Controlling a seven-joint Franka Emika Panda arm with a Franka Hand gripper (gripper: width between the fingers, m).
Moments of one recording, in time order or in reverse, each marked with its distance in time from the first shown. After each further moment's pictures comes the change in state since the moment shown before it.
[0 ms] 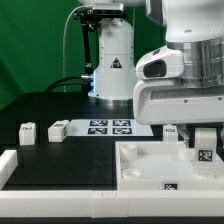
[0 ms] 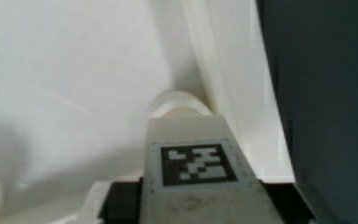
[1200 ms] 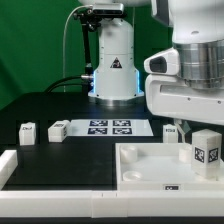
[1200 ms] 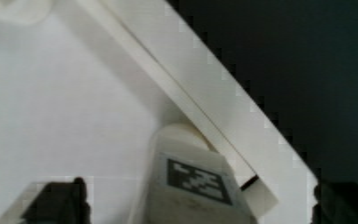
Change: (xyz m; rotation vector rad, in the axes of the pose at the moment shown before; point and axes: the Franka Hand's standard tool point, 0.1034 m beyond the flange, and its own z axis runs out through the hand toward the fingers) arm -0.004 -0.009 0.002 0.002 -0.007 0.277
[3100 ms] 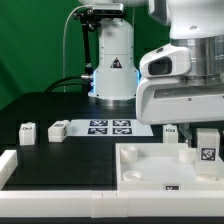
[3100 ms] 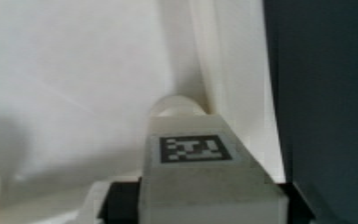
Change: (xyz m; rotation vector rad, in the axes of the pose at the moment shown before) arm 0.004 0.004 -0.005 -0.007 0.054 -0.207
